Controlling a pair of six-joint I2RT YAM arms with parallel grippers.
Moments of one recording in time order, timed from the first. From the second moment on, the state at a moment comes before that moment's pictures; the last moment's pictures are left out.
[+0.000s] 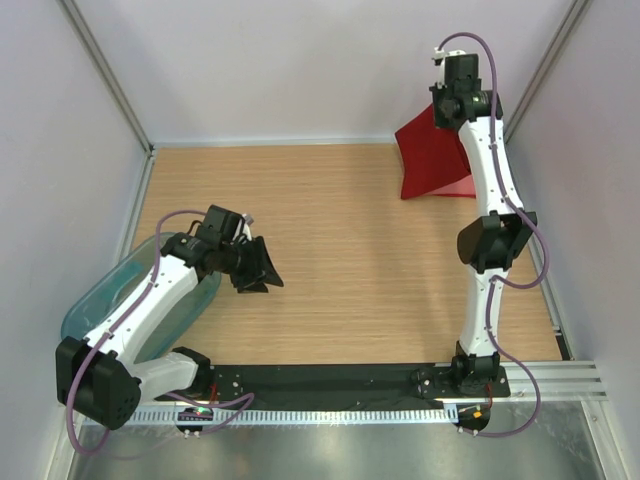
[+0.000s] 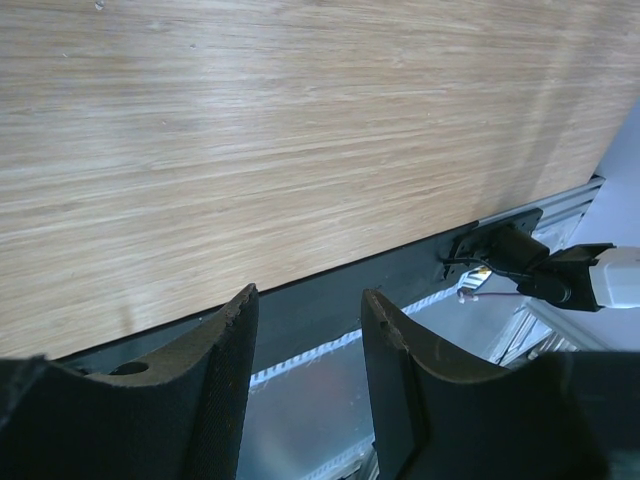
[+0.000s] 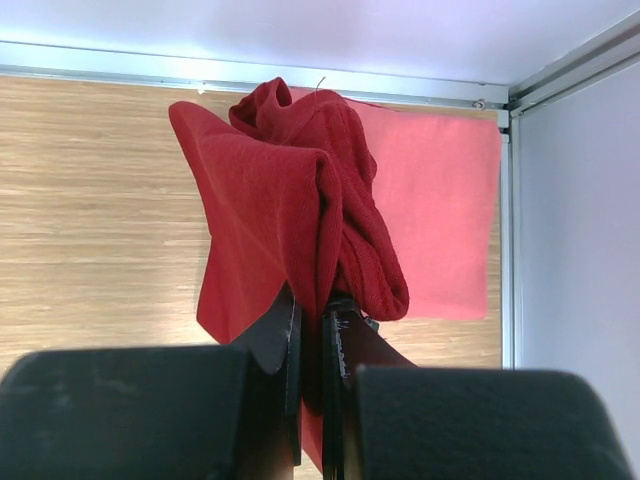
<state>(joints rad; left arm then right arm) -0.41 1.15 0.95 -0.86 0.38 -0.71 0.10 2.21 2.53 -0.95 0.22 -0.10</state>
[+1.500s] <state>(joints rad) -0.44 1.19 0.95 -0.83 0.41 -0.71 0.19 2.04 2.44 -0.90 0.13 -0.02</state>
